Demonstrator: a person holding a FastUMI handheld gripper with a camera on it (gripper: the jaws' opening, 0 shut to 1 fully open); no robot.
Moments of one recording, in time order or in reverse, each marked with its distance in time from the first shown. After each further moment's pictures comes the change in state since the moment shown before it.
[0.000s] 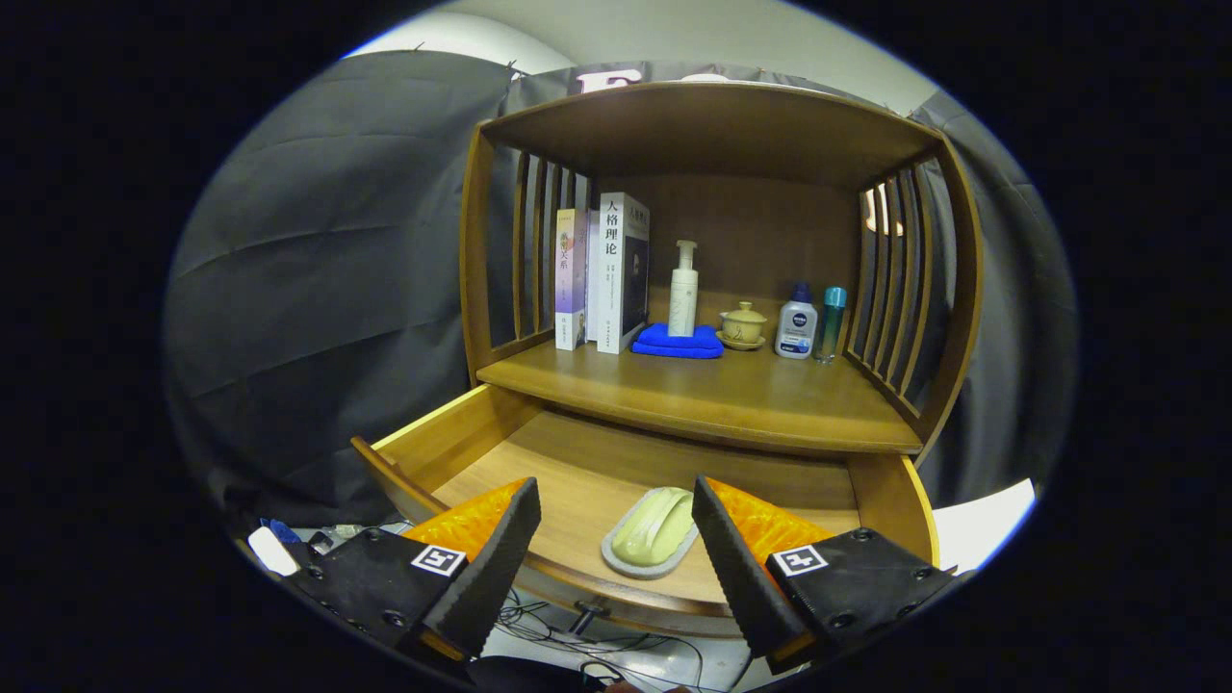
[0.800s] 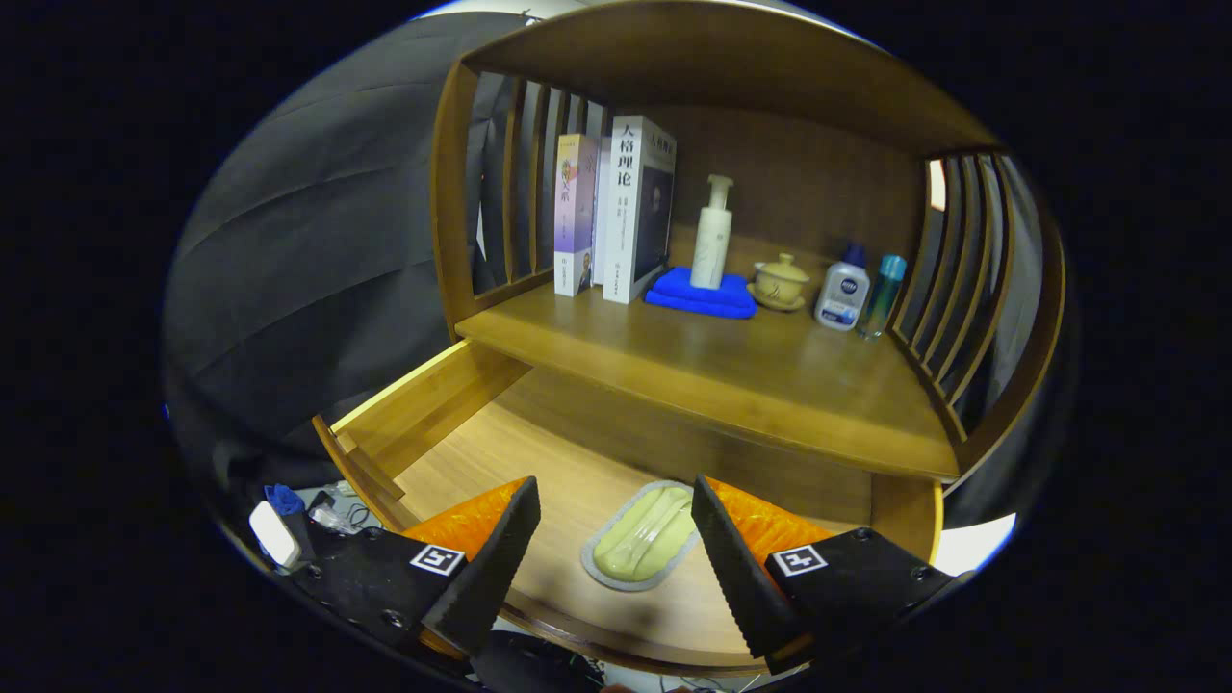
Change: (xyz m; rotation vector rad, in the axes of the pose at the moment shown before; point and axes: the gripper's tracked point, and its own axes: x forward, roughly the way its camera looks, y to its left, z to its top) arm 0.064 -0.009 -0.007 -0.032 0.262 0.080
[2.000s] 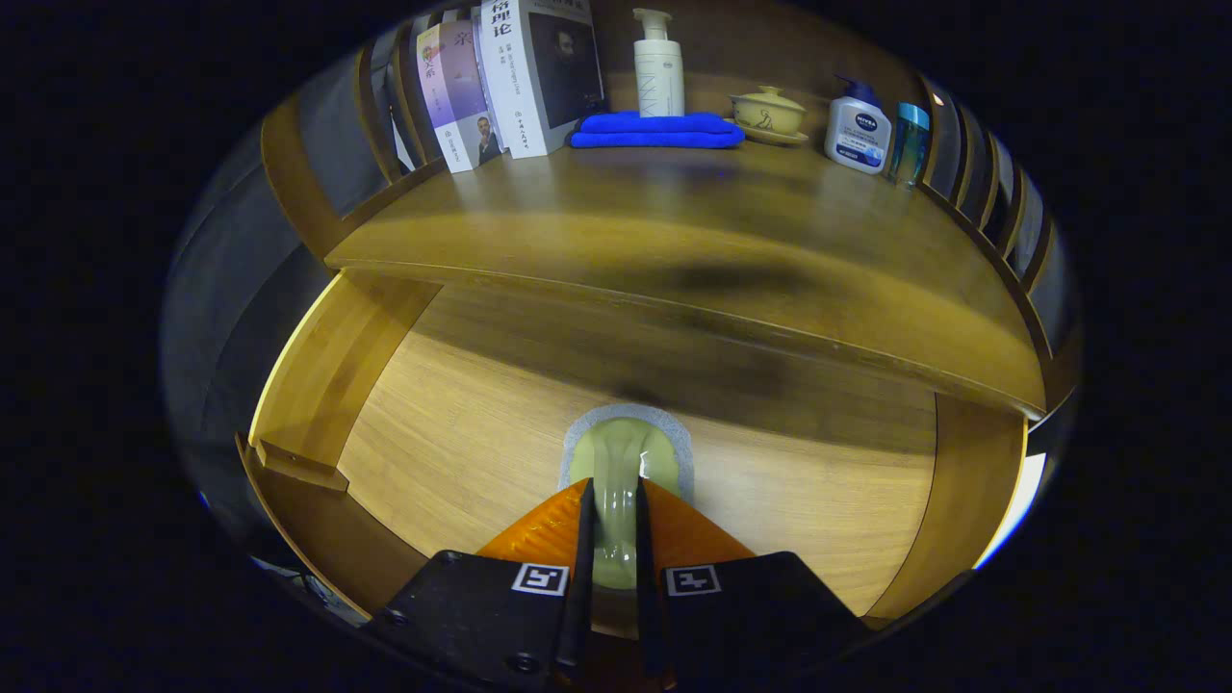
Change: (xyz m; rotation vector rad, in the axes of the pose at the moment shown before) arm 0.068 -0.028 -0.066 0.189 0.403 0.005
